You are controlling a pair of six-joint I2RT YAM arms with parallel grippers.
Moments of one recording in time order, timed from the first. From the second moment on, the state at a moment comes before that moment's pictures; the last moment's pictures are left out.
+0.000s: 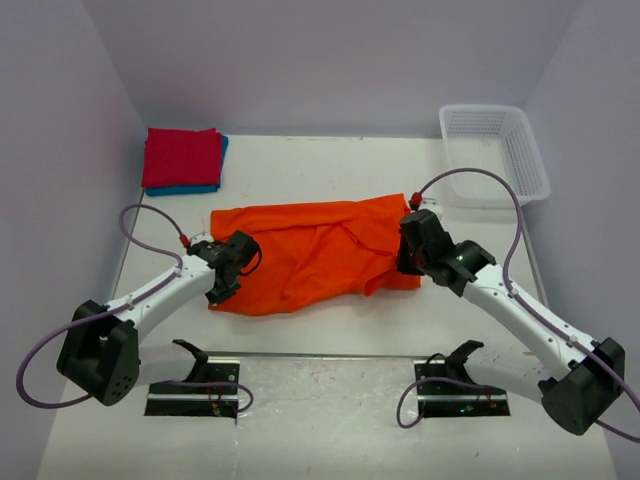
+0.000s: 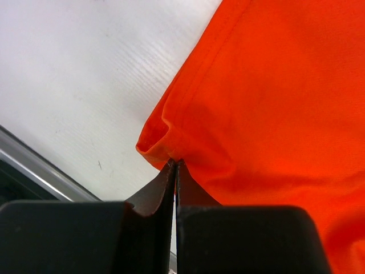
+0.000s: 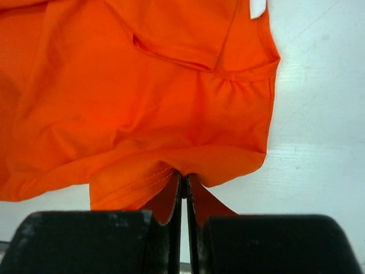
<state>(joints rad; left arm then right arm) -0.51 1.25 0.75 -1.01 -0.53 -1.16 0.62 1.07 0.90 -0.74 0.28 0.60</state>
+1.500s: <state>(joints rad) -0.30 1.72 1.27 -0.77 -0.64 -0.70 0.32 1.75 1.45 -0.80 0.28 0.45</state>
